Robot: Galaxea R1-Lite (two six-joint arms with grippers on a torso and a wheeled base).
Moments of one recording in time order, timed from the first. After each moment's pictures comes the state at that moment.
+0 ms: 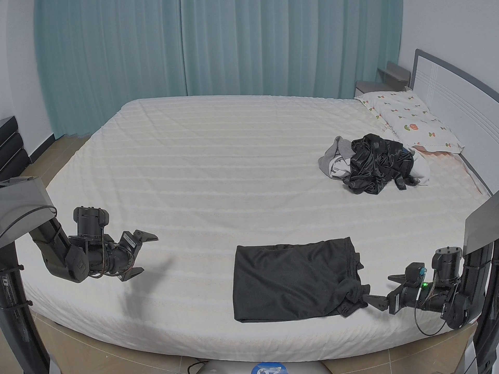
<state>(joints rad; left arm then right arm) 0.01 2.15 -0.68 -0.77 -0.36 -1.03 0.03 2.21 -0.06 -1.55 0.40 -0.15</state>
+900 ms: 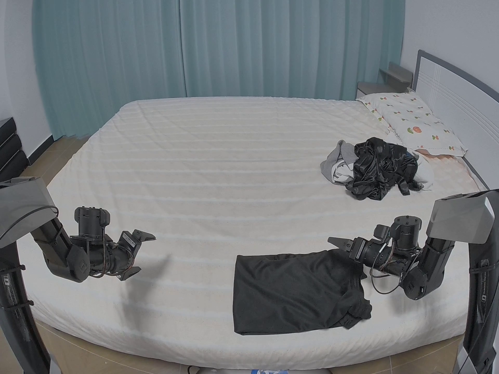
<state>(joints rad) 0.00 2.16 -0.68 -0.77 -0.30 -1.03 0.19 2.41 -0.65 -1.41 0.33 0.57</state>
